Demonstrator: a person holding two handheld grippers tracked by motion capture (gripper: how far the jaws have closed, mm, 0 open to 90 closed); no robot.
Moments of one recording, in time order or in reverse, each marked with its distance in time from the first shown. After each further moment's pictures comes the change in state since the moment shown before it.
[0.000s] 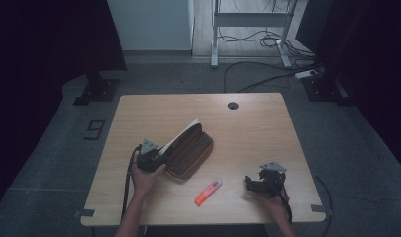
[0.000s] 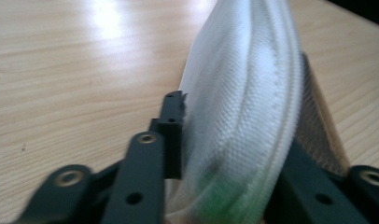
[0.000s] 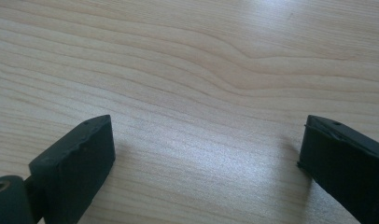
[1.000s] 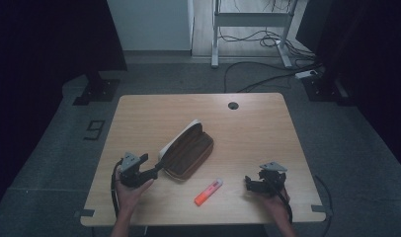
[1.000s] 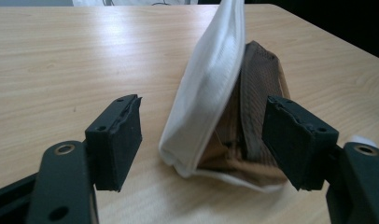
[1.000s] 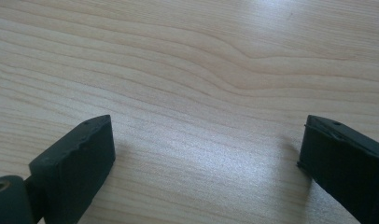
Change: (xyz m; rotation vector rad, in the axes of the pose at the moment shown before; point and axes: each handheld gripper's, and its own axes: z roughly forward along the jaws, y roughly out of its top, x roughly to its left) left arm -0.007 -0.022 -0.071 -0.051 0.020 -0.011; right arm 0.000 0.000 0.000 0.000 0.000 0.000
